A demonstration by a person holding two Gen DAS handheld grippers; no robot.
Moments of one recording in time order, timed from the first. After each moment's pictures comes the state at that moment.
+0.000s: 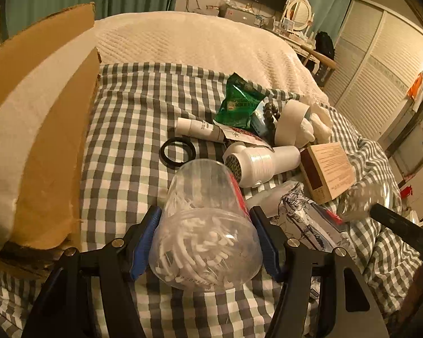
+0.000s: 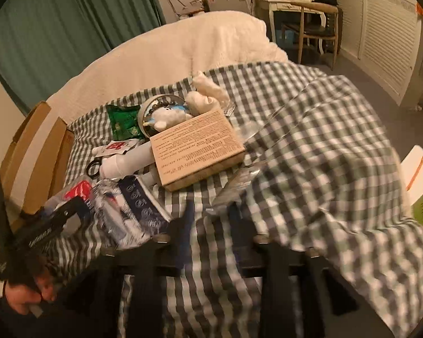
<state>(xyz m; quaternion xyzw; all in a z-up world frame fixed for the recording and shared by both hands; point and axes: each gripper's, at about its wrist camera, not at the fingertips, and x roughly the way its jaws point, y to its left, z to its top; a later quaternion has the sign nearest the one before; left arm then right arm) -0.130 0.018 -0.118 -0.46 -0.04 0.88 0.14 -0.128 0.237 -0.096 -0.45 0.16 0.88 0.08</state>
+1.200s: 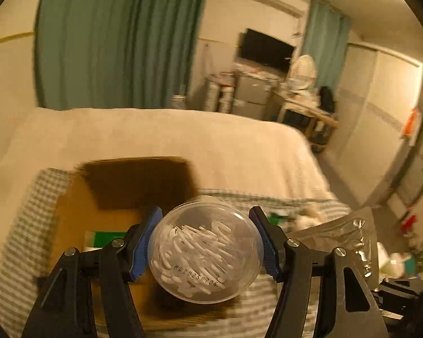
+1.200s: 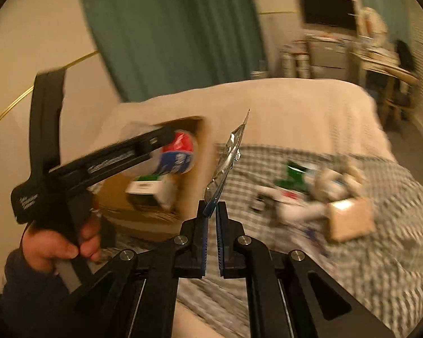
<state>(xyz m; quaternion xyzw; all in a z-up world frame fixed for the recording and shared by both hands) -0.138 -0.143 0.084 -0.33 -0.04 0.94 0.10 -0.137 0.015 0.066 -0.37 0.08 0.92 -0.14</state>
